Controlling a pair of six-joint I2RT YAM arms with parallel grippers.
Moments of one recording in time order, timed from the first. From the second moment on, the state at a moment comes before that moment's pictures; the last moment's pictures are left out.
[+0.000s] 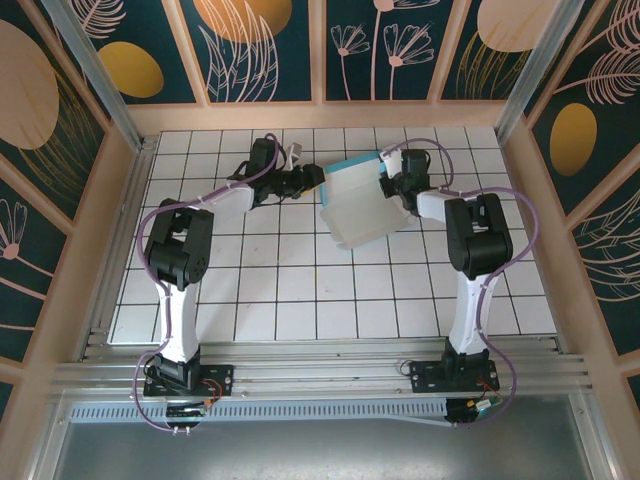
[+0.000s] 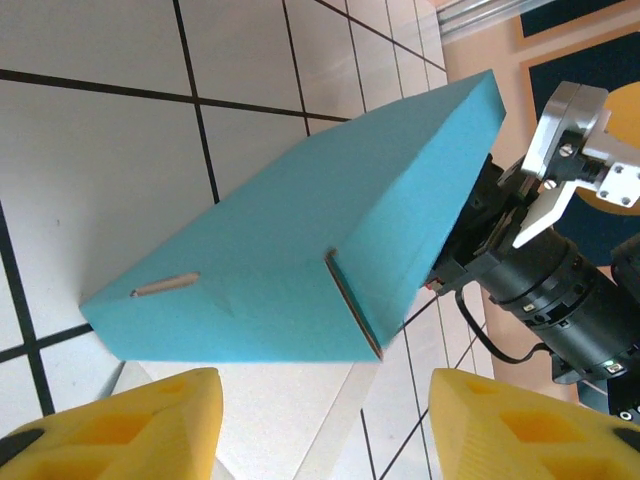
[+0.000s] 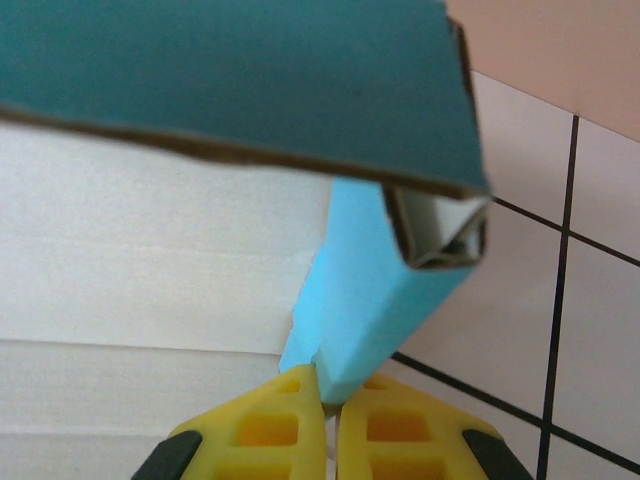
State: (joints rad) left arm -0.38 2.09 1.48 0.01 0.67 -0.77; right arm 0.21 2.07 1.26 0.26 -0.09 -0.31
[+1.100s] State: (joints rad) left arm -0.38 1.40 0.92 0.06 0.38 -0.75; right arm 0.70 1.77 1.15 -0.37 0.48 -1.64
